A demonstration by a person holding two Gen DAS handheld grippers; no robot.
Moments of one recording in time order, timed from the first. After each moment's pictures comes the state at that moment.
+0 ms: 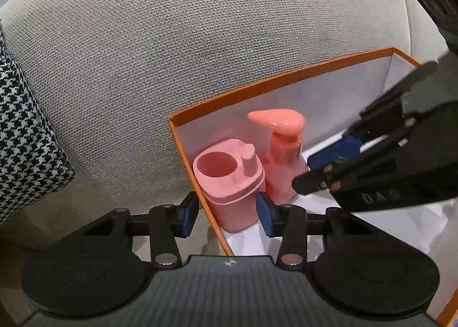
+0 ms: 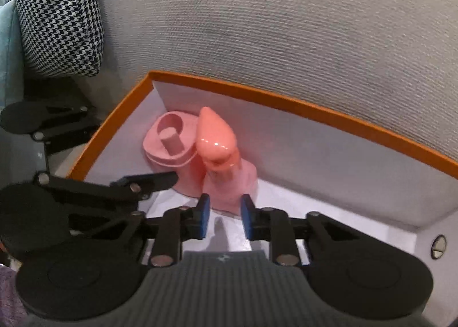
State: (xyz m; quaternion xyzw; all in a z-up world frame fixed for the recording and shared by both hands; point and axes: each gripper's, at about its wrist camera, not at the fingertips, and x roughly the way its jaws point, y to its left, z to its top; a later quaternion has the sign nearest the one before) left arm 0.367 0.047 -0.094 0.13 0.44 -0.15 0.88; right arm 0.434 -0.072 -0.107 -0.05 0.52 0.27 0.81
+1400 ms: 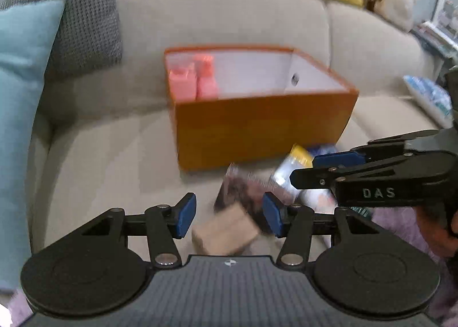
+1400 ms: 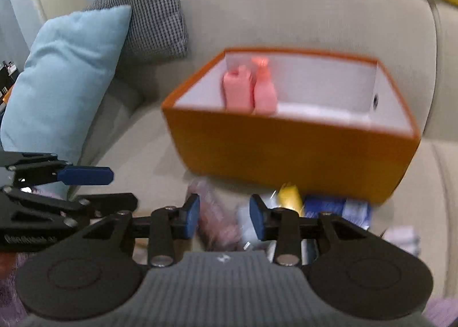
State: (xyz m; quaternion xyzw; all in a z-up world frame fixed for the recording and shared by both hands) left arm 0.088 0.072 -0.031 0.02 0.42 -0.12 0.90; right arm 0.157 -0.137 -0.059 0.02 0.43 0.24 0.87
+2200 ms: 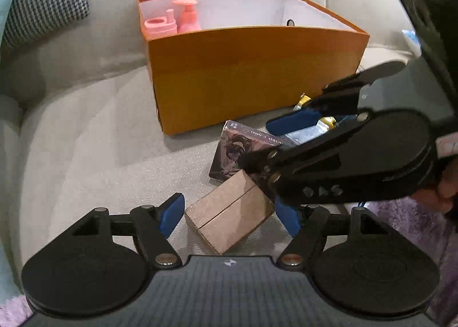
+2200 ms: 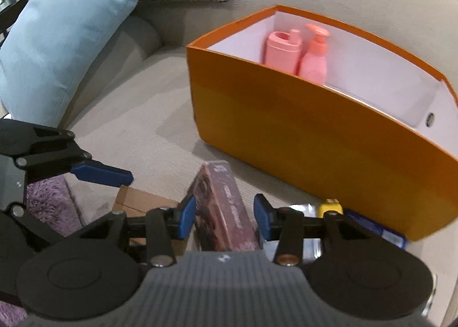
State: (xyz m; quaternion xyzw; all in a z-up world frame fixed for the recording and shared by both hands) left arm 0.119 0.072 -0.079 0.04 0.48 -0.17 0.86; right arm 0.196 -0.075 -0.100 -0.10 0.46 0.30 0.83
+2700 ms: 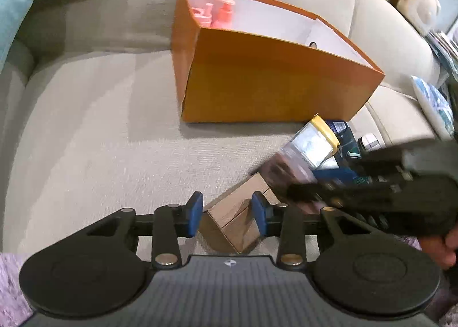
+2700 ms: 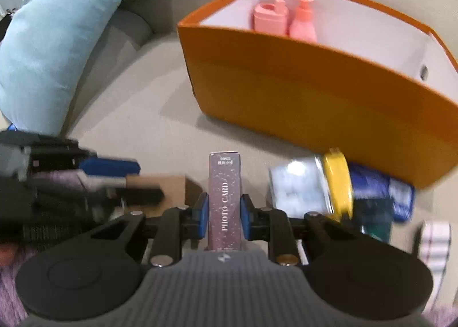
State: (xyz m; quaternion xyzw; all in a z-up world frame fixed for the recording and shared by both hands) left arm 0.114 0.103 -0.077 -0.07 0.49 -0.14 0.85; right arm 0.169 -0.099 -0.096 -0.05 0.52 0.26 0.81
